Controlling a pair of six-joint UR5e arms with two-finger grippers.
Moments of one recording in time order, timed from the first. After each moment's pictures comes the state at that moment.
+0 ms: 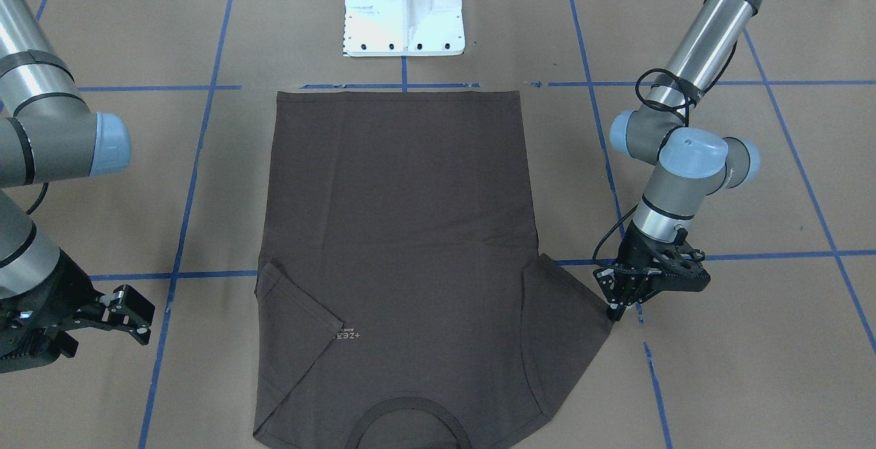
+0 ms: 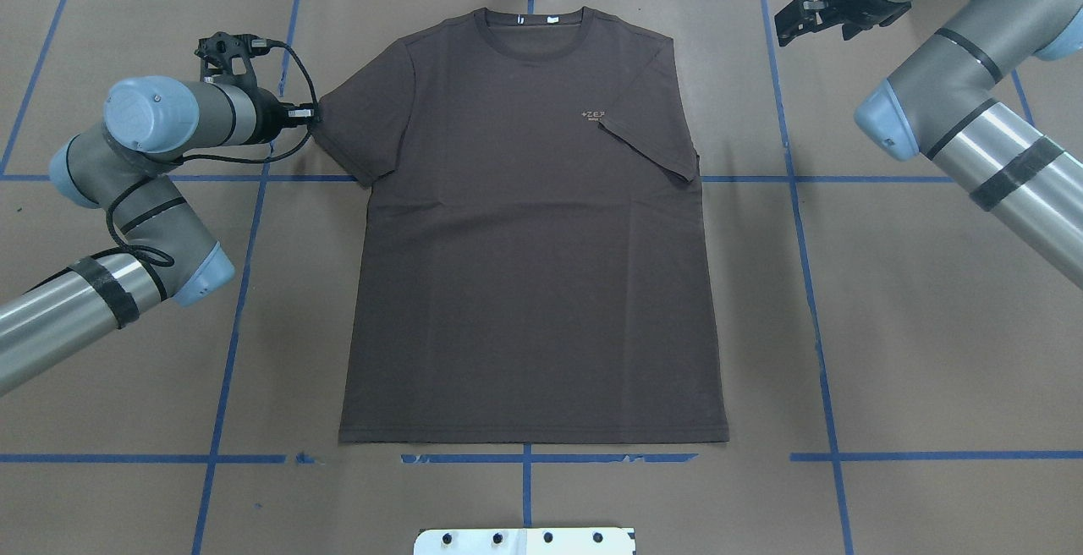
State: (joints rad) left arm -0.81 -2.10 -1.12 -2.60 -1.70 -1.12; right arm 1.08 -0.99 1.32 -1.15 2.06 0.70
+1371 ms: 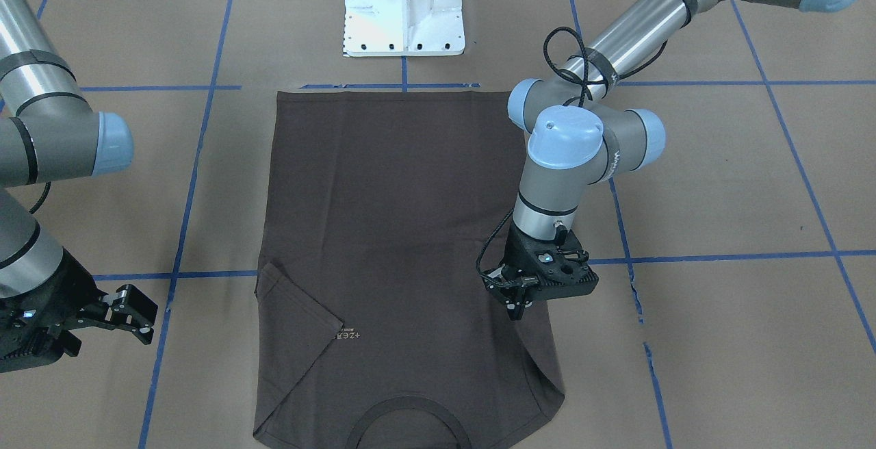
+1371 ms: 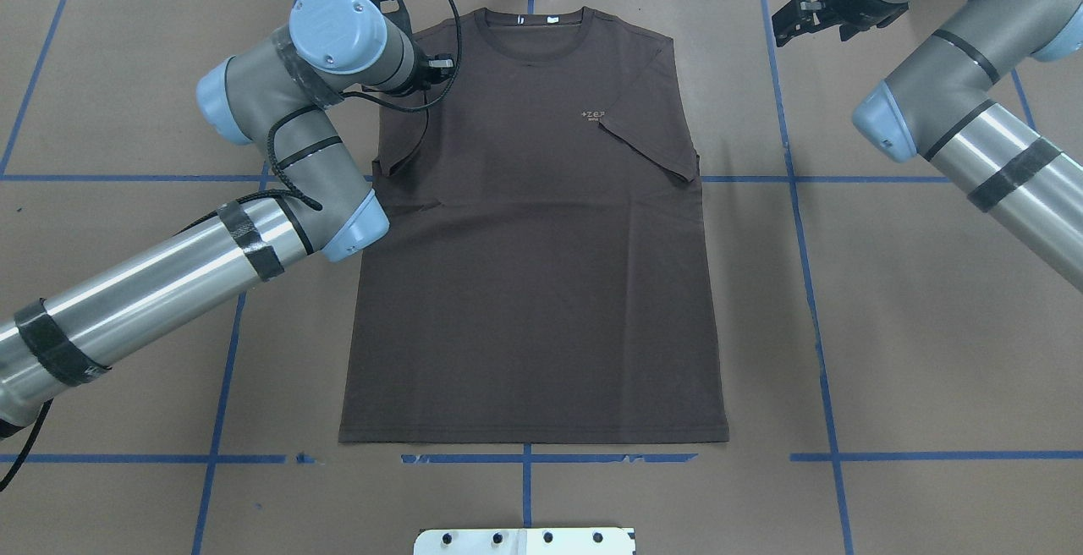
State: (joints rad) left arm -0.75 -2.41 -1.16 -2.11 -1.68 -1.22; right arm 1.07 -0.99 1.32 -1.15 2.05 0.71
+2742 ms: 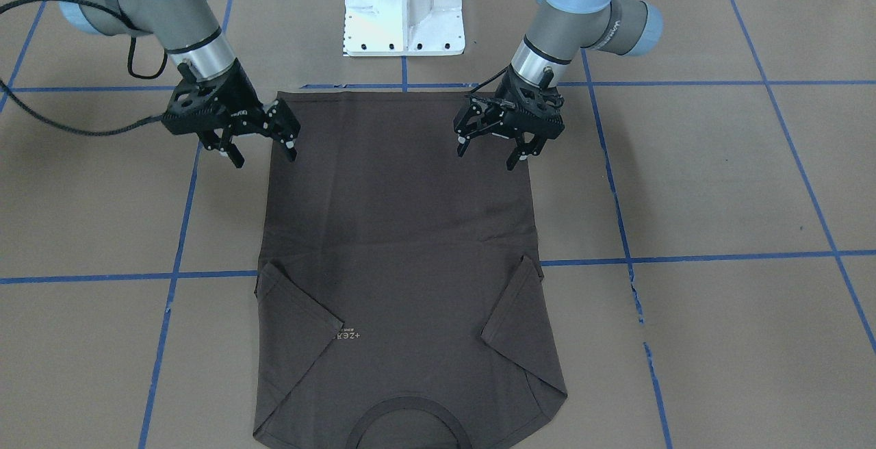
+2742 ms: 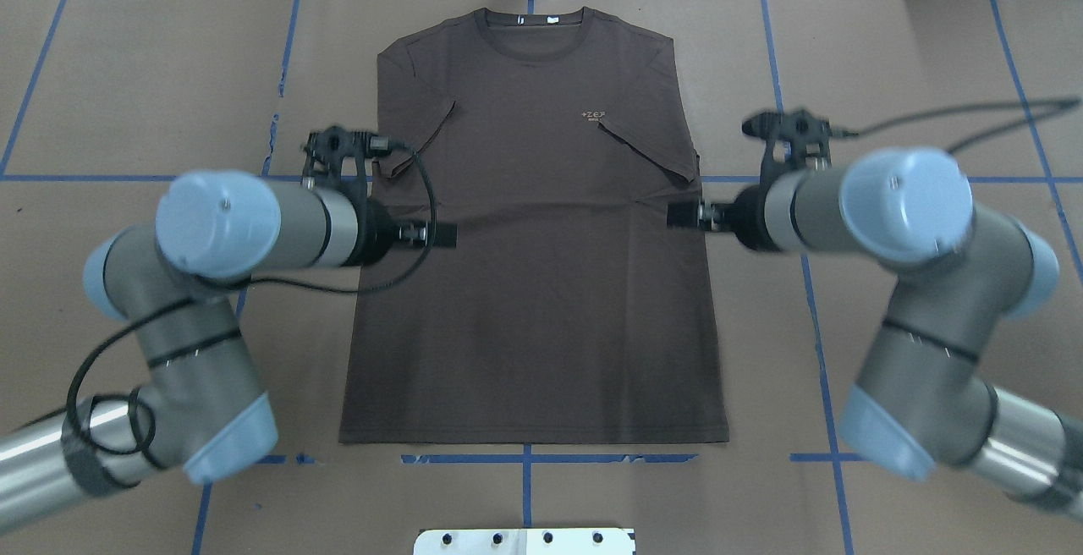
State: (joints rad) left arm -0.46 -1.94 -1.83 -2.11 -1.67 -1.26; right arm 0.49 -1.41 2.03 -1.16 1.65 1.36
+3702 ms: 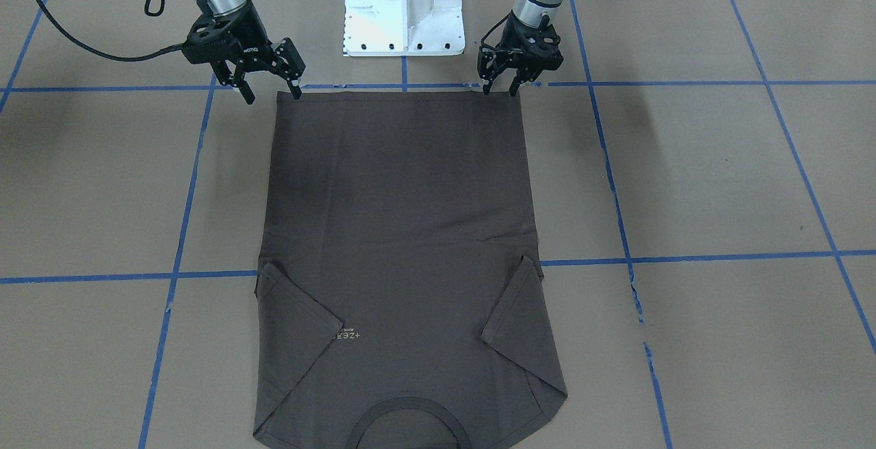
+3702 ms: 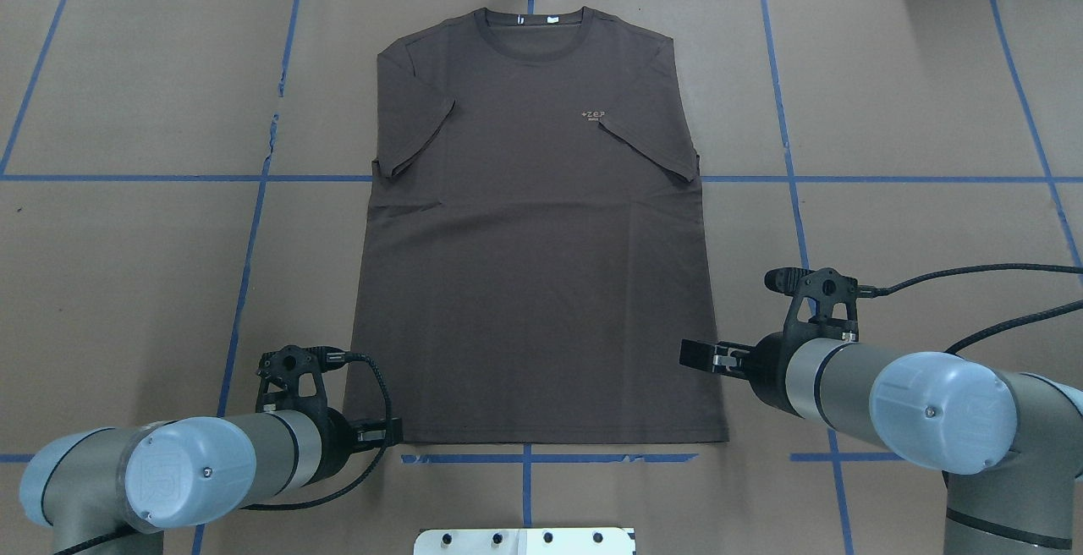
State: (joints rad) left arm -0.16 -1.73 -1.99 -2.00 -1.53 -1.55; right arm 0.29 -1.55 2.15 -1.16 1.49 1.51
